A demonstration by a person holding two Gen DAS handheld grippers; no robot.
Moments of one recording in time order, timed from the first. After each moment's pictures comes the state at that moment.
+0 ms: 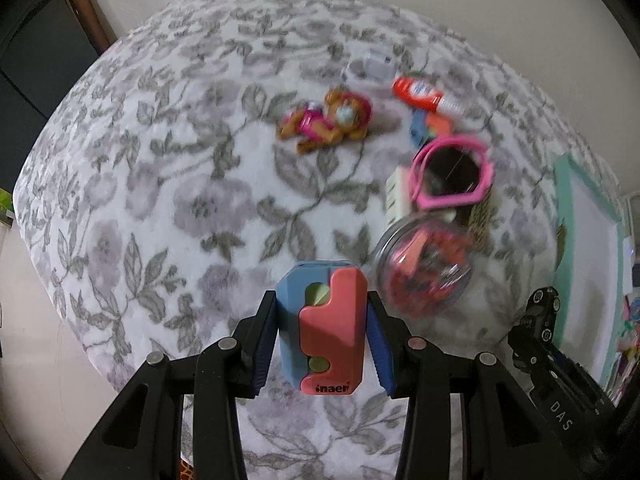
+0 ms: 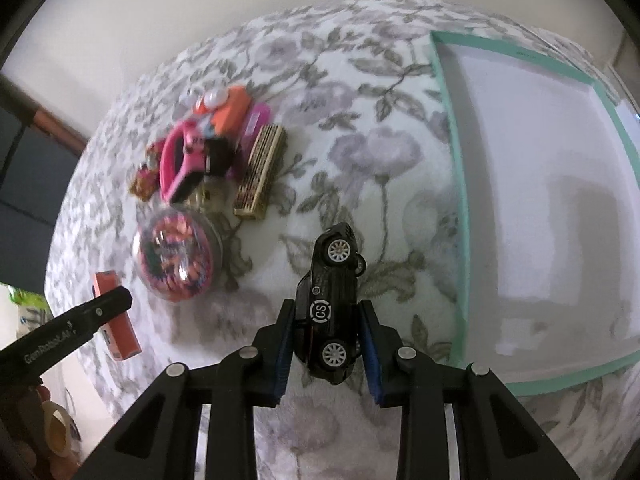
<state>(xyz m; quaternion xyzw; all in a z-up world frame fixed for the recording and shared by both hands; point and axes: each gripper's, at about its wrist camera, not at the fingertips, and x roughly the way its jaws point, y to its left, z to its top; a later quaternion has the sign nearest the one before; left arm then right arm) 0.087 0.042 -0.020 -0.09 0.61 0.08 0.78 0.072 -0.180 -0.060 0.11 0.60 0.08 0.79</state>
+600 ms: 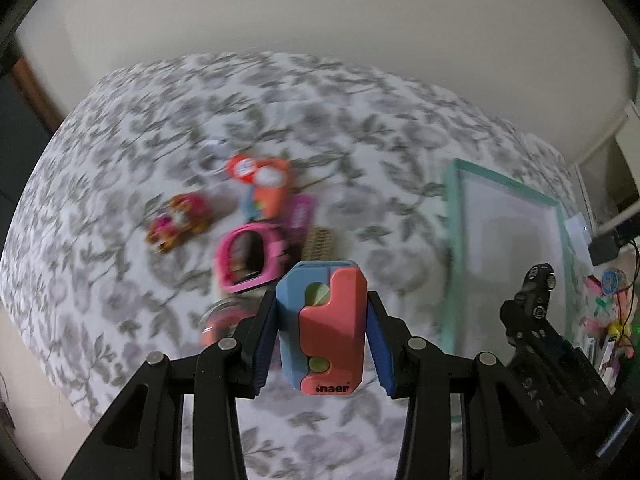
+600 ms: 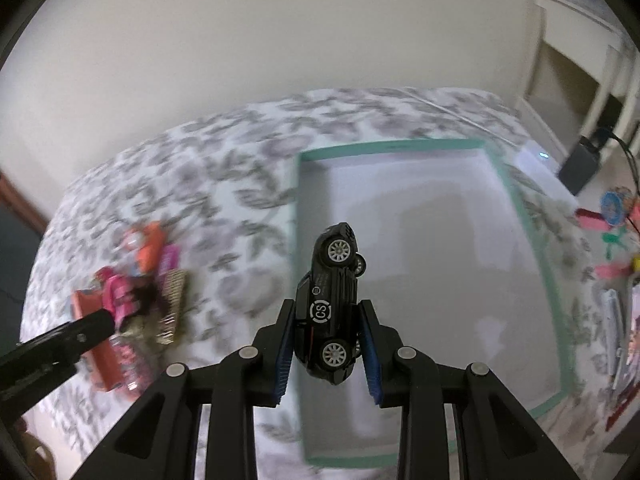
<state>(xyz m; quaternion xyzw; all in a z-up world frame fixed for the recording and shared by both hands) 0.134 -0.088 0.018 -0.02 0.57 -0.01 0.82 0.100 -0.267 -0.009 0.11 0.51 -0.05 0.85</state>
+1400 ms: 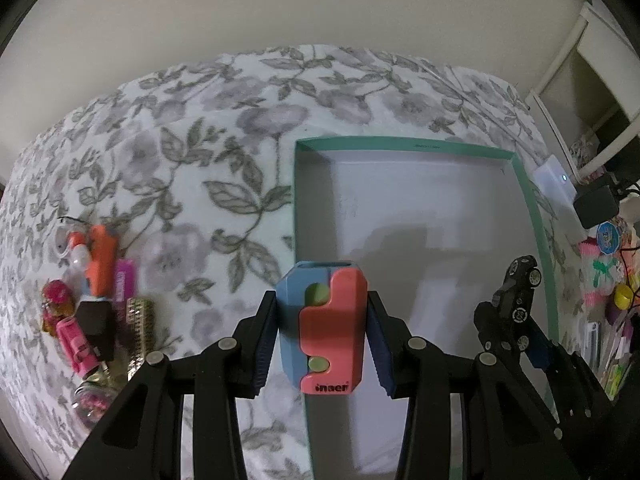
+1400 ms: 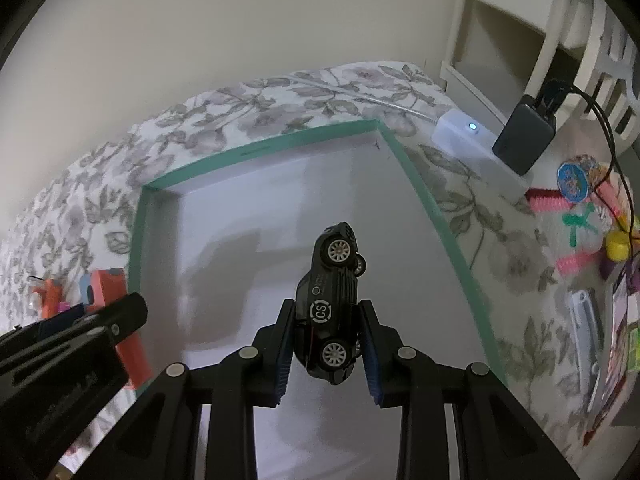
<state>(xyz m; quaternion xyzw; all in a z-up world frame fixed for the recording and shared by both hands) 0.190 -0.238 -0.034 0.06 0.59 -0.10 0.80 0.131 -0.360 -0.054 0.11 0.53 -0.16 0.83</state>
